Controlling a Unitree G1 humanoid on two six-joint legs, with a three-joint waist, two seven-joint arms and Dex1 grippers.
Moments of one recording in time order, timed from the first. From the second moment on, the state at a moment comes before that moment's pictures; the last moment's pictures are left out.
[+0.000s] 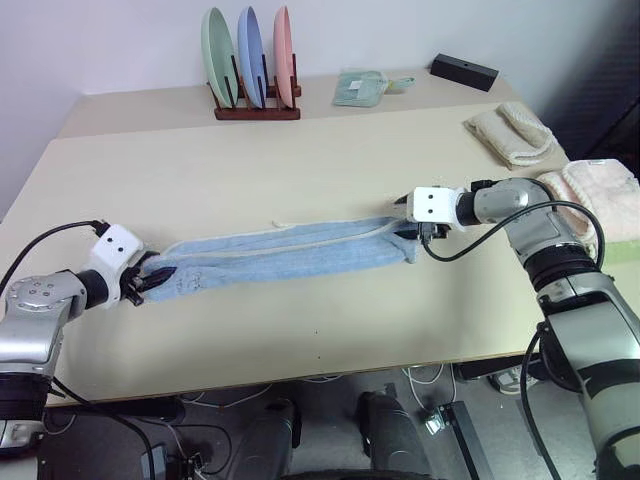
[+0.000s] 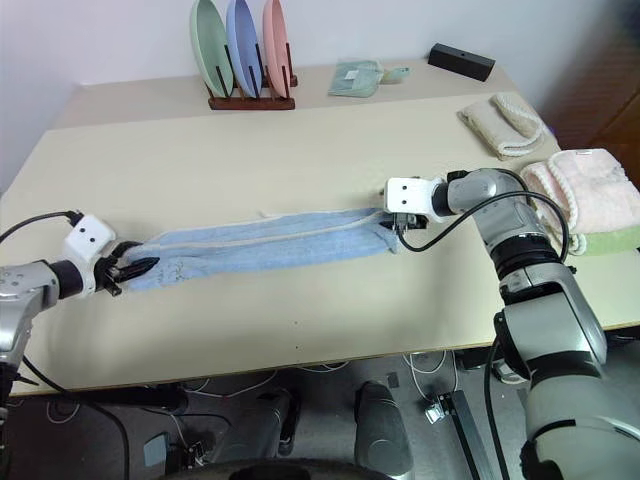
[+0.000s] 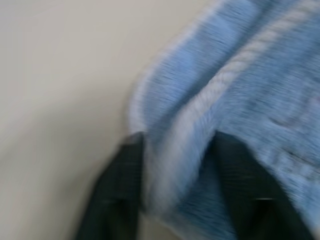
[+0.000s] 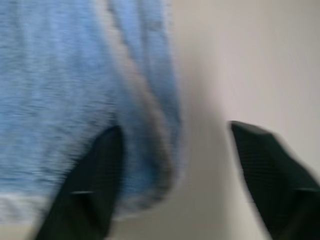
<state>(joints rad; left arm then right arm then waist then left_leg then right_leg) -0.22 0.86 0.18 0.22 -0.21 0.28 -0.81 -1.00 -0.66 0.33 0.91 -0.25 -0.43 0.99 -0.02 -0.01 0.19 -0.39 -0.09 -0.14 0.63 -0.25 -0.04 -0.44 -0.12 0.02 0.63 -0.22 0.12</state>
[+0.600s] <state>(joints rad) -0.28 0.71 0.33 0.24 -0.26 0.32 -0.51 -0.89 -0.72 0.18 0.75 -0.18 -0.25 0.85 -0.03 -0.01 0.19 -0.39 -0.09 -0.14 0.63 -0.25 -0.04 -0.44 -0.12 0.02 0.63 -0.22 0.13</state>
